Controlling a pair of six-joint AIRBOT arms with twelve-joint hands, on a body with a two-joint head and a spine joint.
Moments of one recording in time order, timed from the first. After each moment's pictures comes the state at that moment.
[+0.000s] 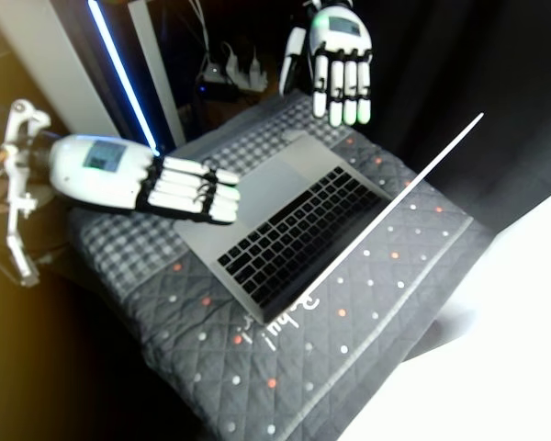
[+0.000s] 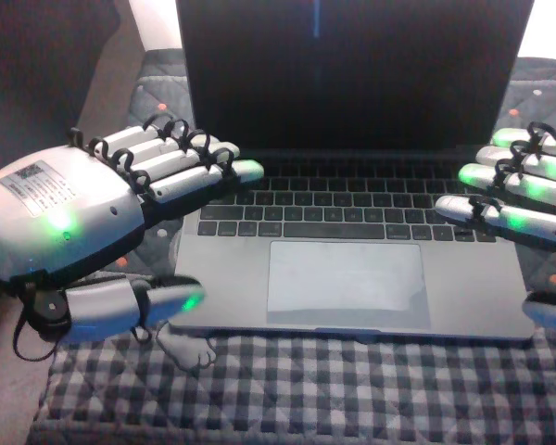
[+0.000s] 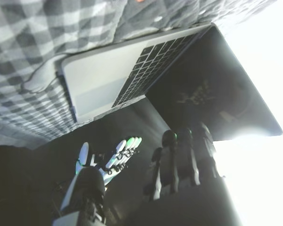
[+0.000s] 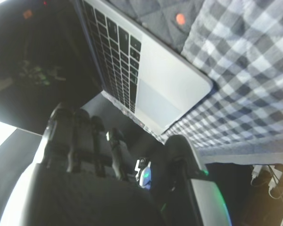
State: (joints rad) left arm 0.77 -0.80 0.87 0.13 -0.87 1.10; right arm -0.69 -0.68 0.79 -0.07 0.78 -1.17
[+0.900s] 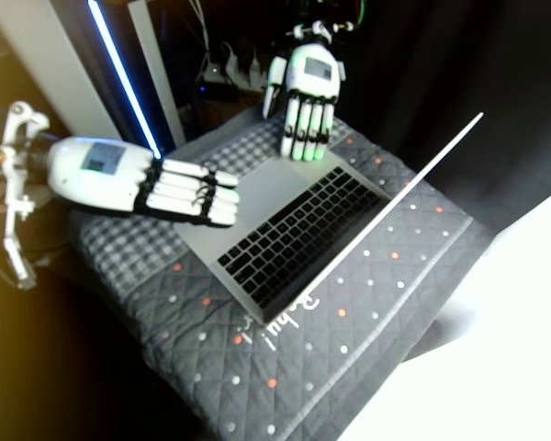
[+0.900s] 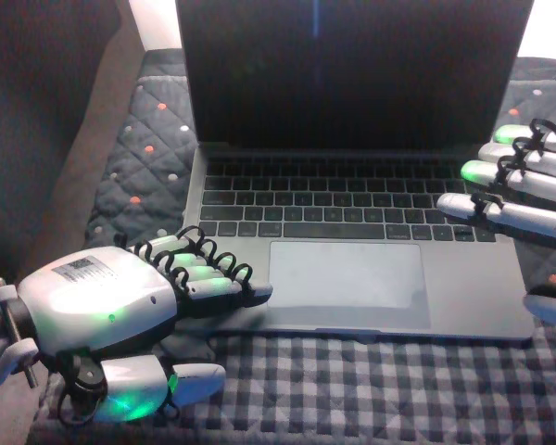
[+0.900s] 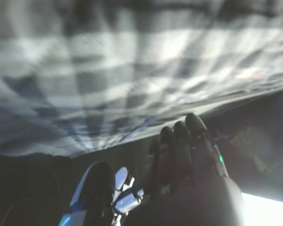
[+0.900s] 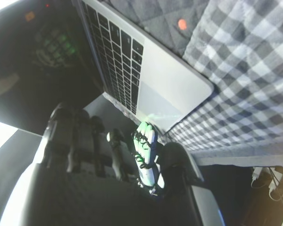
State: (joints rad) left arm 0.85 -0.91 0.90 0.16 -0.74 0.98; right arm -0.69 -0.68 0.80 -0.07 0.78 -1.17
